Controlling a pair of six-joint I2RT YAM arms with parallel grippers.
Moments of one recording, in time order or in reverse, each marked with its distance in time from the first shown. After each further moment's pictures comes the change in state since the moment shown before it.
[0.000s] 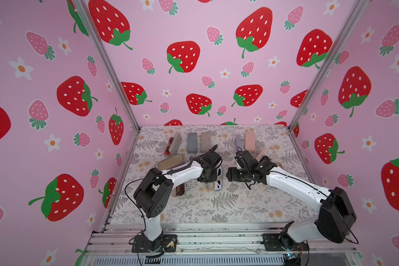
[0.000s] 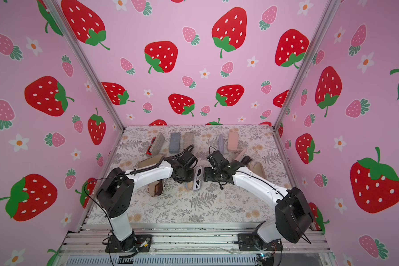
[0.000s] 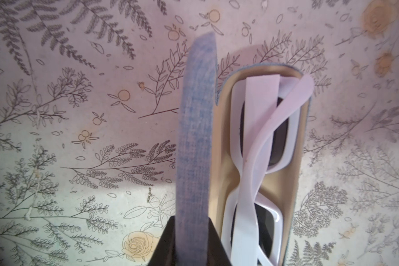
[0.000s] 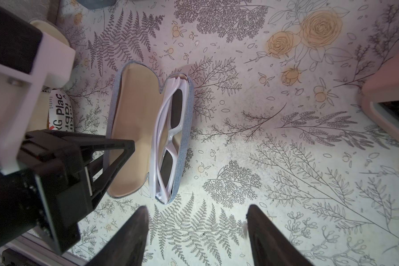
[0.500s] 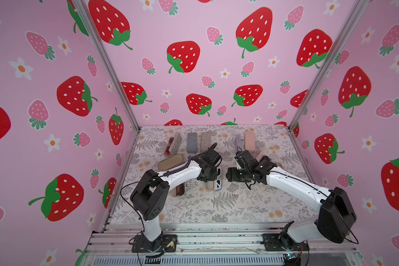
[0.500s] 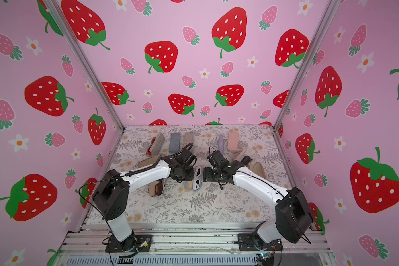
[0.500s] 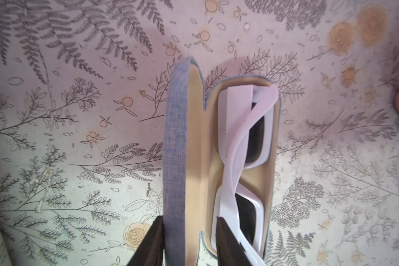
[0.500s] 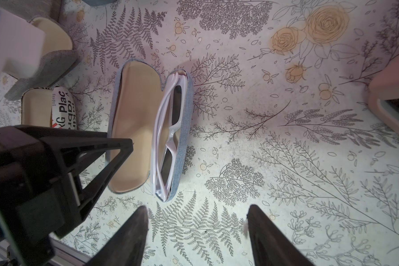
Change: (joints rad) left arm 0.000 -0.053 0.011 -0.014 -0.004 -0.004; right arm -0.001 -0.001 0.002 -0.006 -0.014 -0.003
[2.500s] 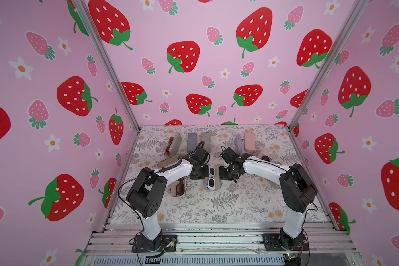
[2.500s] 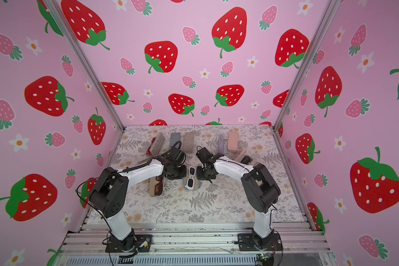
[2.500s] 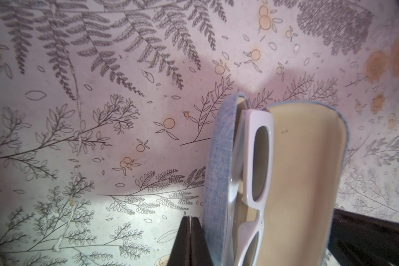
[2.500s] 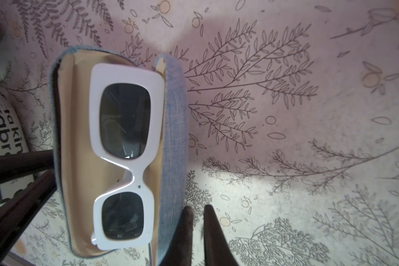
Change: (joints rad) left arm 0.153 0.006 -0.116 0.135 0.130 0.068; right arm -0.004 0.420 0.230 0.003 -0.128 -0.004
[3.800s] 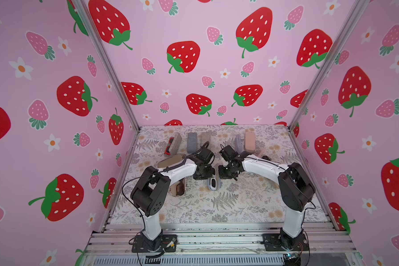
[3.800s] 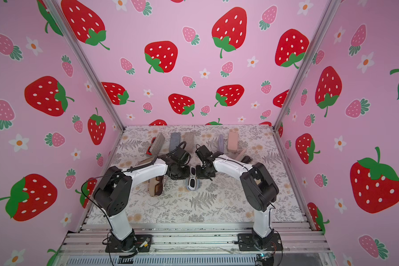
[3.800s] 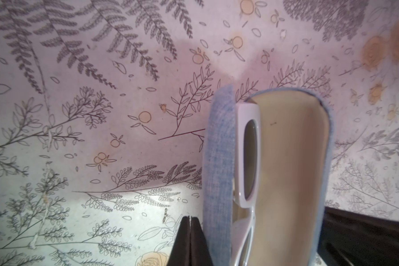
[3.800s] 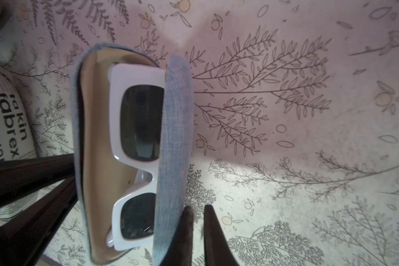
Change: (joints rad) left arm -0.055 0.043 0.066 -0.047 -0.014 -0.025; right arm 0.002 0.017 0.046 0.015 -0.118 -0.065
